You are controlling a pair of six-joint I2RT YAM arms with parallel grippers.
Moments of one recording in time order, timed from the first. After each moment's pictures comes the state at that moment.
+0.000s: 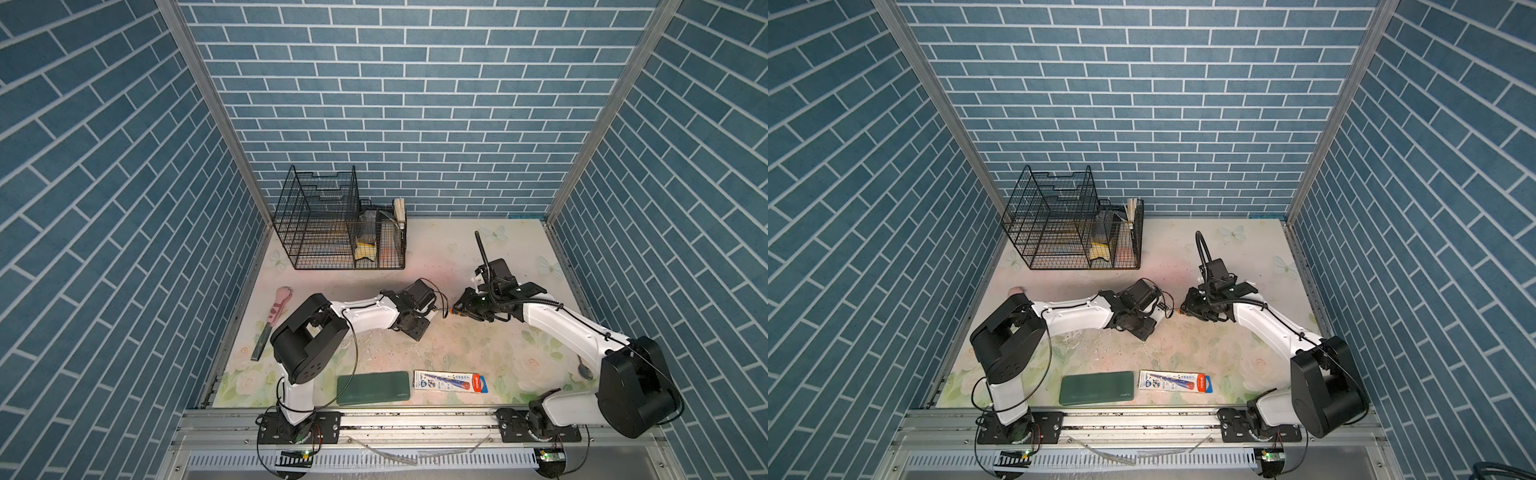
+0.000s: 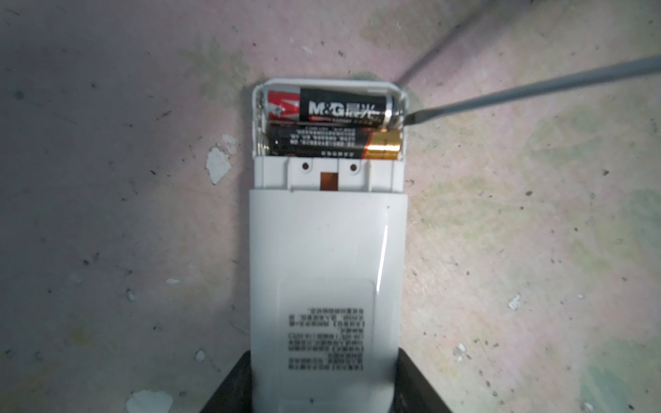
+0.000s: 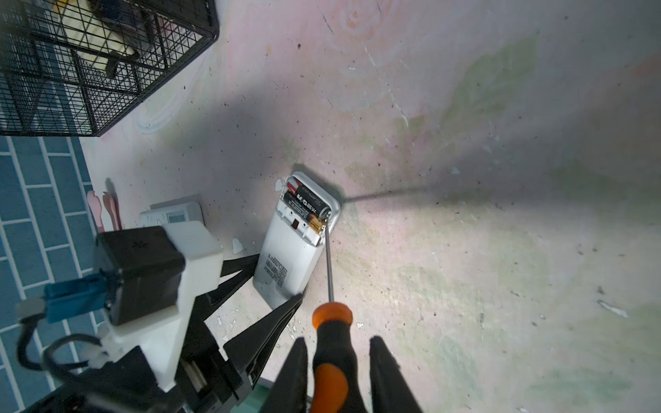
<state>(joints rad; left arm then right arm) -0.87 1.87 1.13 -0.45 0.00 -0.23 0.48 1.38 0.89 -0.54 -0.33 0.72</state>
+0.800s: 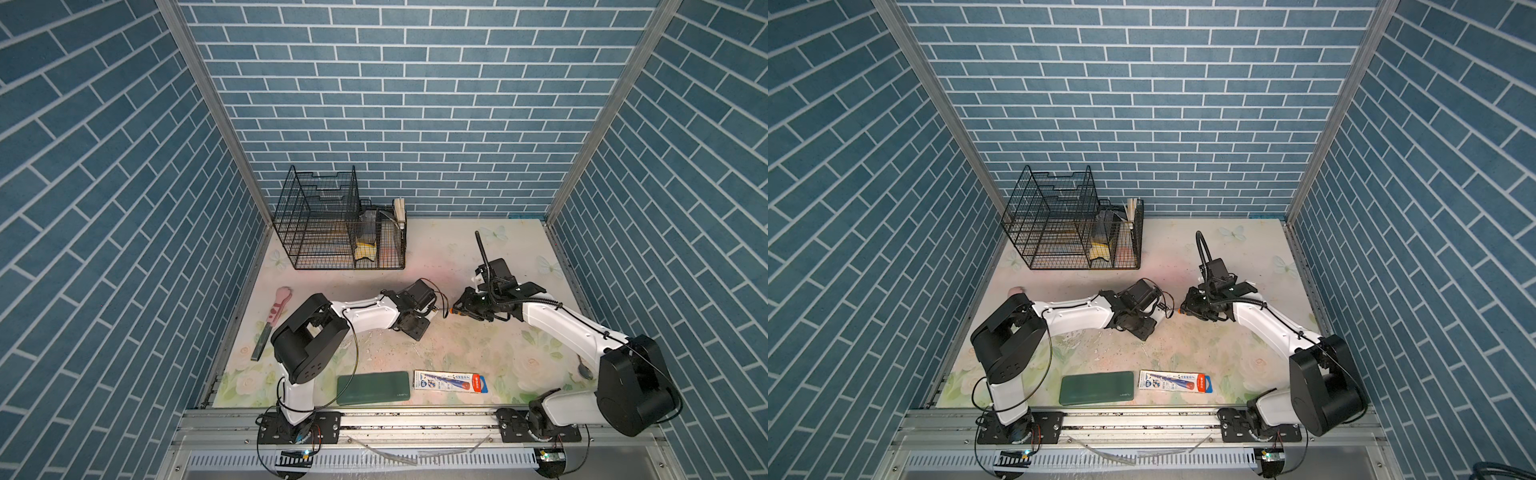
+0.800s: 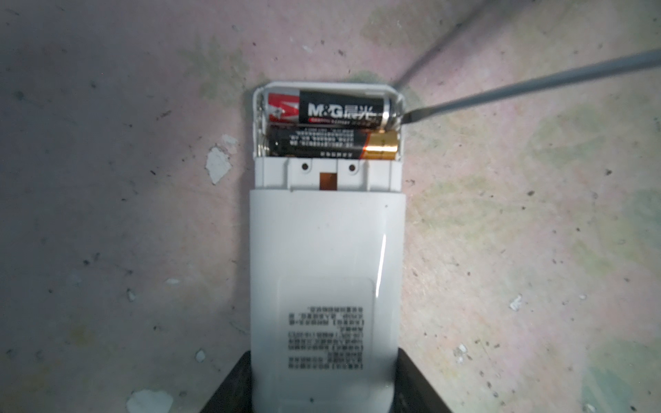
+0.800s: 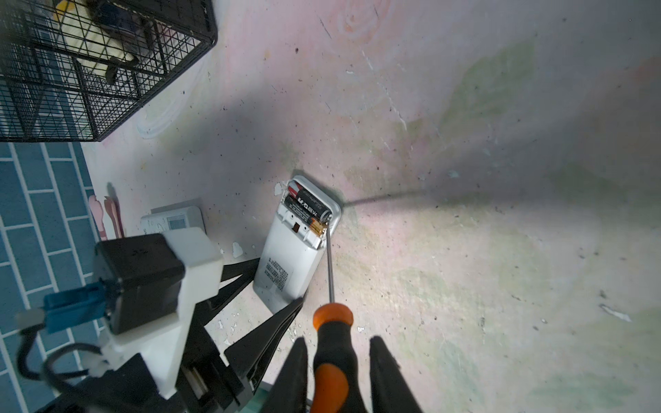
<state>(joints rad) -0.87 1.87 1.14 -0.45 0.00 -0.23 0.48 1.39 0.89 -0.53 -0.33 0.73</state>
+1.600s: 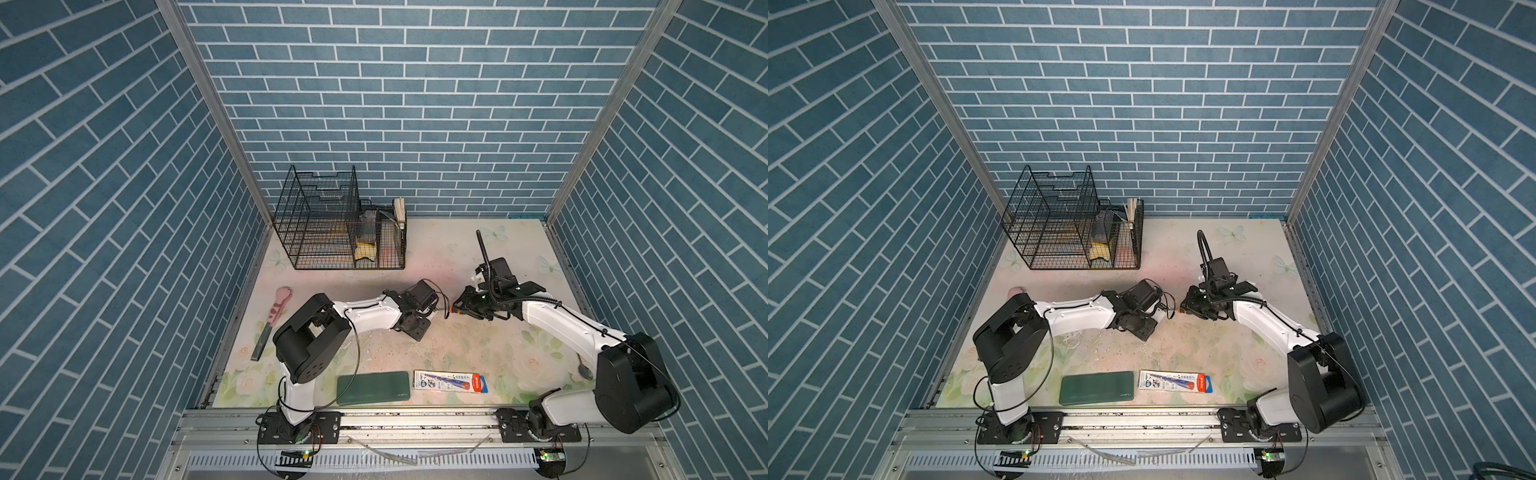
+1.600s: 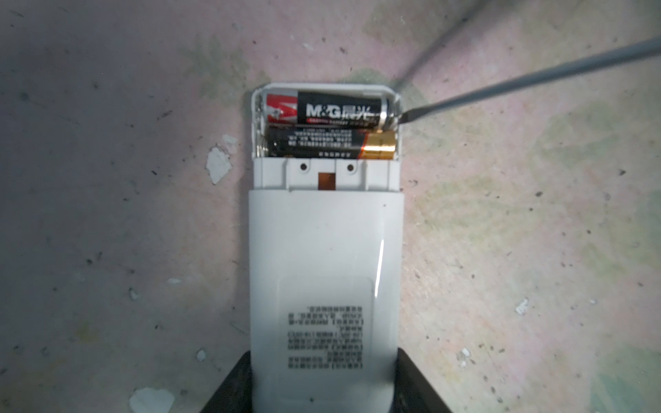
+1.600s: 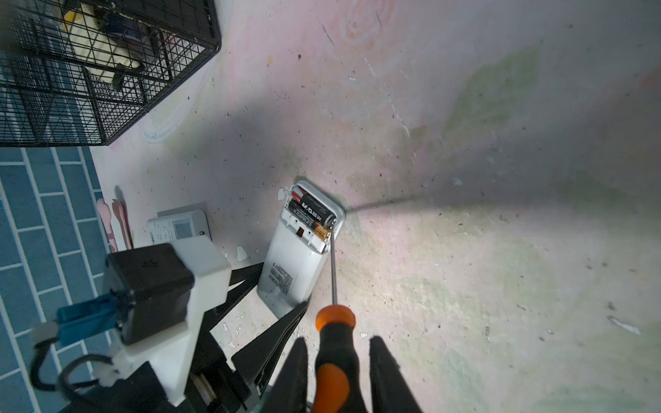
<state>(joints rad) -0.88 1.88 1.15 -0.47 -0.02 -0.23 0.47 1.40 0.89 -0.51 -0.35 0.73</state>
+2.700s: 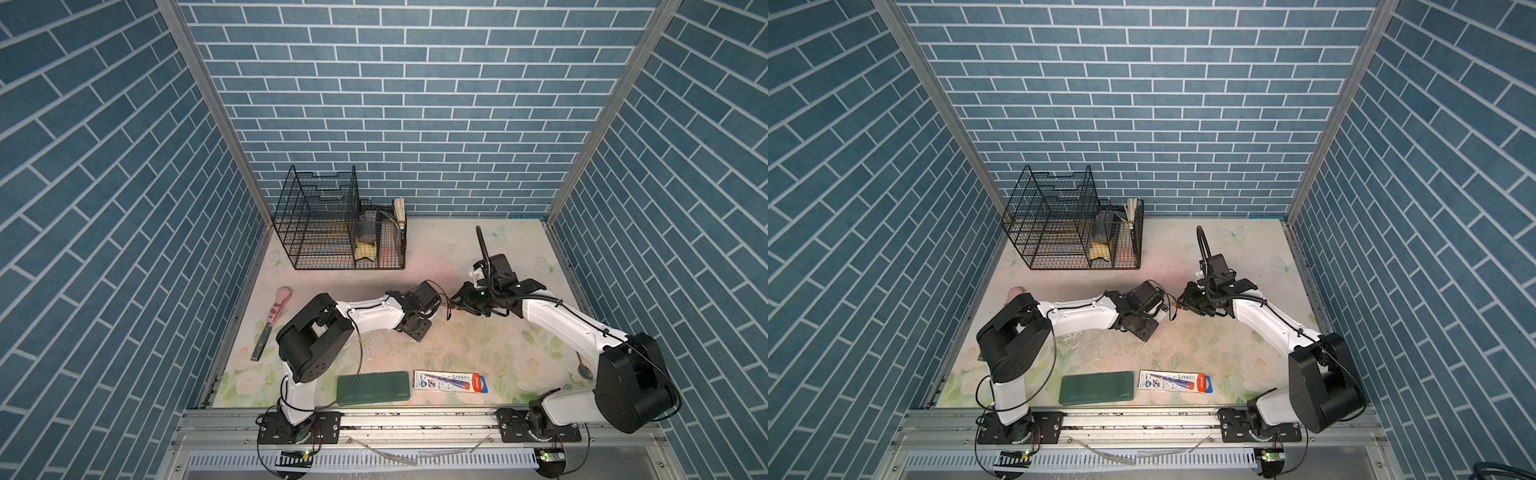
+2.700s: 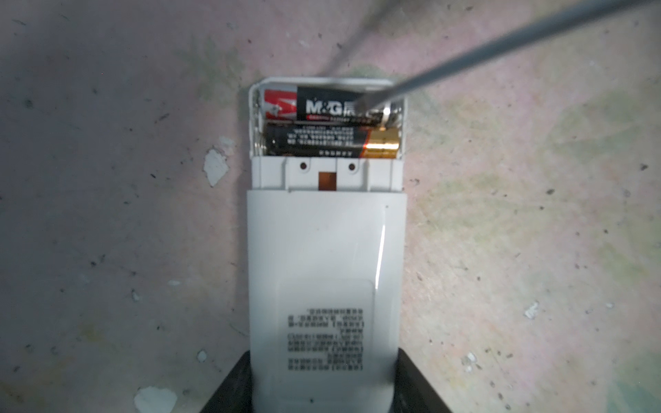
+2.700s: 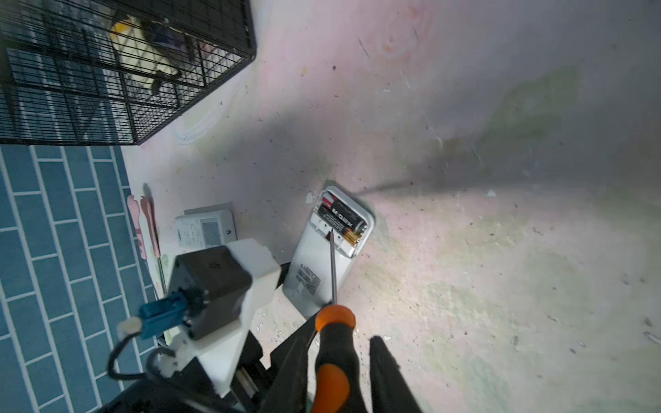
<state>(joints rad) -0.90 1.90 1.17 -0.50 -0.06 -0.23 0.47 1.40 0.94 -0.50 -0.38 0.74</state>
